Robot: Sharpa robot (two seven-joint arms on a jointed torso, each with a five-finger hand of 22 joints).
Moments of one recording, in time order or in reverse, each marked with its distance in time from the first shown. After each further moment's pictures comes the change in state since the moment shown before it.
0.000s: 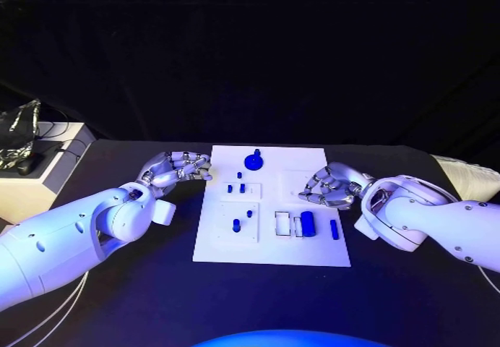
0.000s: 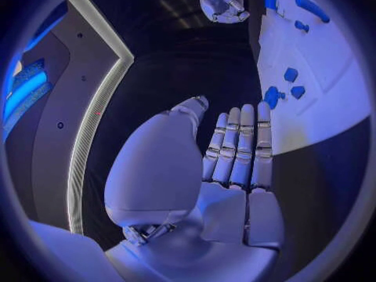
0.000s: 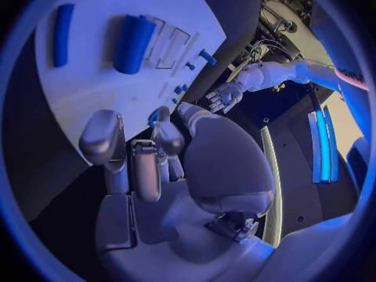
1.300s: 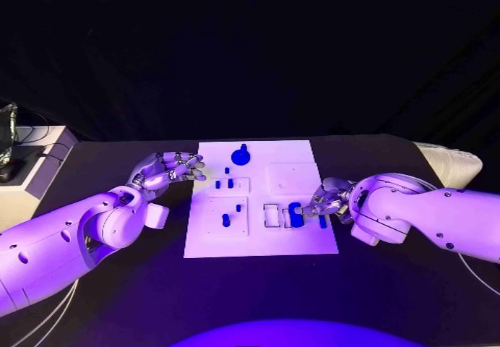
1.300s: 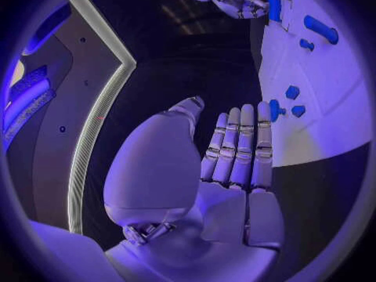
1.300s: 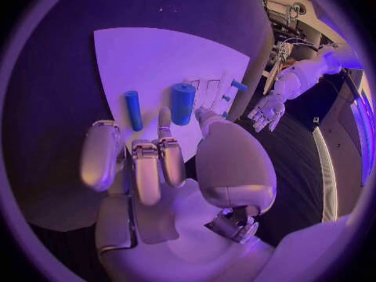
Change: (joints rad) left arm -0.031 -0.019 0.000 0.054 -0.016 -0.023 0.016; left_hand -0.032 0.000 -0.030 0.025 0.000 -0.002 0.002 0.004 -0.006 -0.004 0.004 -0.012 -0.001 0.000 0.000 -0.004 0.009 0.000 0.011 0.004 -0.016 -0.008; right arm 0.001 0.032 -0.017 0.031 0.077 0.173 -0.441; right_hand -0.155 0.004 -0.171 0.005 0.111 -0.042 -0.010 0.069 0.161 0.043 -0.005 0.309 0.125 0.000 0.000 0.051 0.000 -0.031 0.004 -0.003 0.228 0.000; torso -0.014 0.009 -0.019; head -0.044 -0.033
